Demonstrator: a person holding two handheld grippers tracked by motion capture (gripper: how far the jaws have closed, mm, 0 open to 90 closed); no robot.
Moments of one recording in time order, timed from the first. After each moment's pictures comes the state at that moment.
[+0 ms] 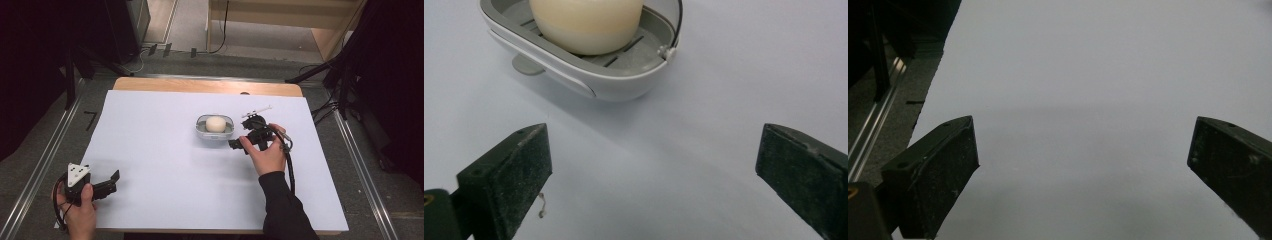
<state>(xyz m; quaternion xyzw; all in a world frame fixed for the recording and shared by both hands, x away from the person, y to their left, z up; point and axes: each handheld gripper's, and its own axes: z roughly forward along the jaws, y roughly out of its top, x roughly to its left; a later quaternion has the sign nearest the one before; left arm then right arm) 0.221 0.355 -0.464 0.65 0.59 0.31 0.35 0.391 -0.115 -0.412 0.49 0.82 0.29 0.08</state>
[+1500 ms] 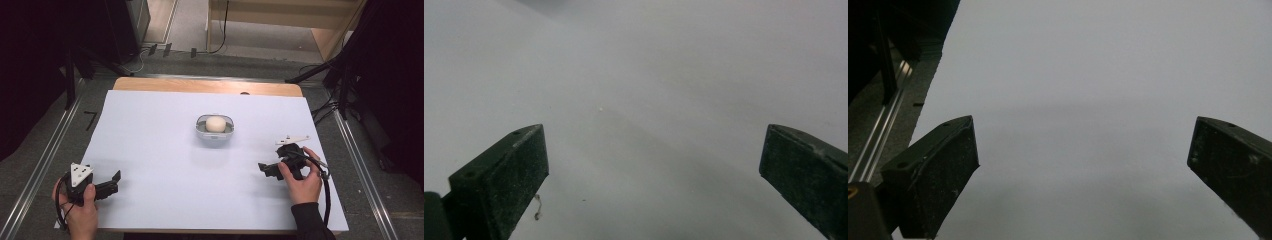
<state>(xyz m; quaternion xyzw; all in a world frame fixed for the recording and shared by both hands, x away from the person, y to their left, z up) 0.221 0.350 -0.465 0.66 0.58 0.32 0.34 0.328 -0.207 -0.447 0.48 0.82 0.30 0.11</state>
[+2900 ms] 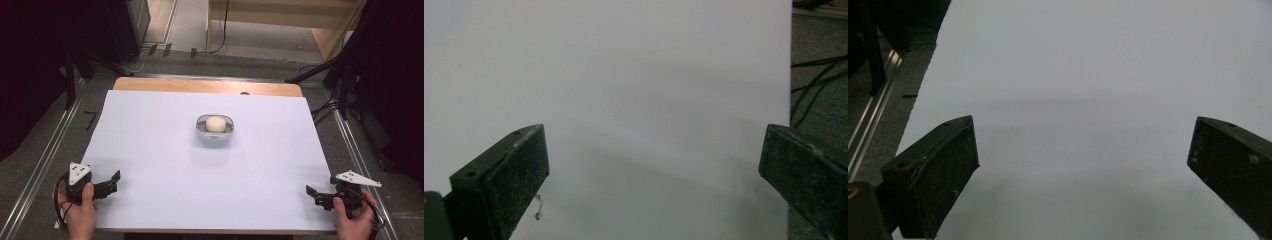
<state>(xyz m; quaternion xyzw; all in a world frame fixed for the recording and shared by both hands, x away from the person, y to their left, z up) 0.224 0.354 -0.465 0.66 0.59 0.30 0.34 0.241 -0.344 -0.483 0.55 0.73 0.37 0.17</state>
